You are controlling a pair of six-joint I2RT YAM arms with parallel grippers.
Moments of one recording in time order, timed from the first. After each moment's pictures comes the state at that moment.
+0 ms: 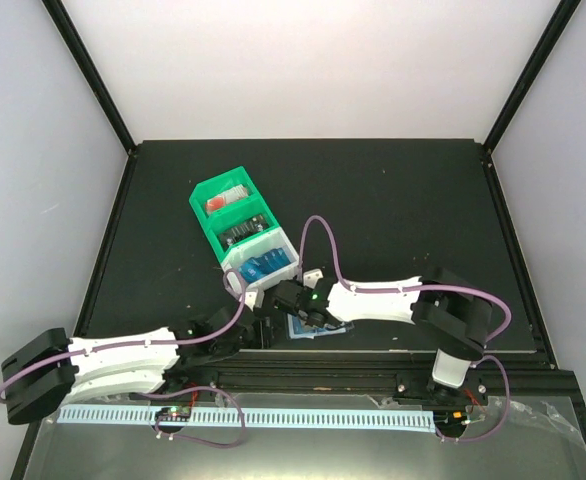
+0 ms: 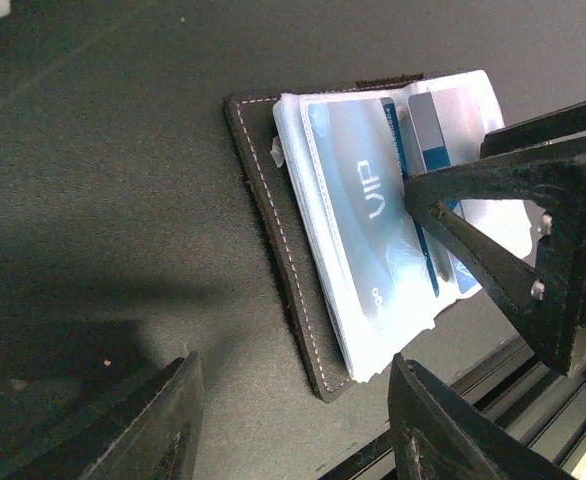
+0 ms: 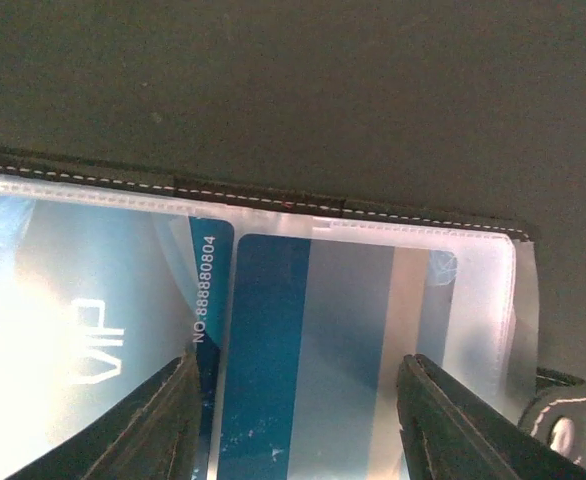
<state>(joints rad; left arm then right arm) -1.07 0.92 0.19 -0.01 -0.05 -1.03 1.18 1.75 1.03 -0.72 0.35 0.86</state>
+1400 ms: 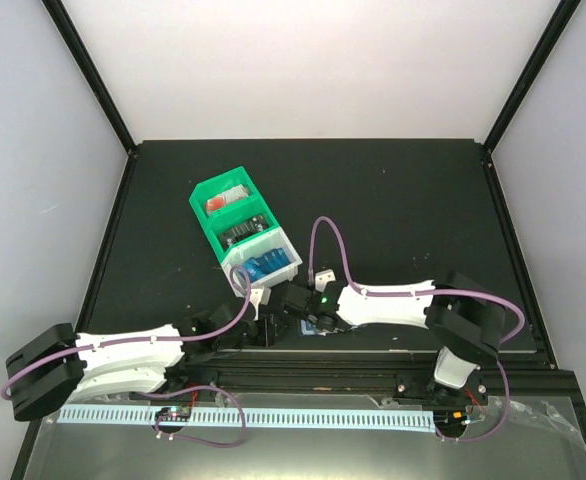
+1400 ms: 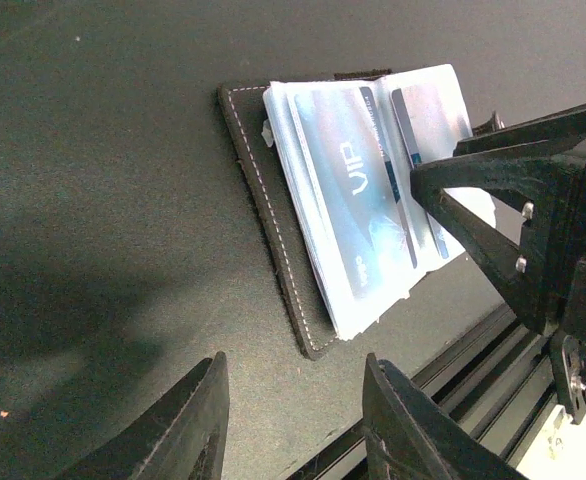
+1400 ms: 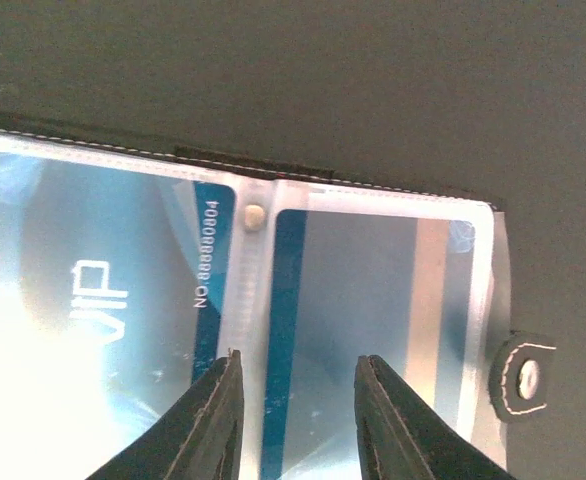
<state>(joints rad) -1.05 0.99 0.21 0.10 0.02 -0.99 1.18 1.69 0.97 -0.78 0.44 0.90</state>
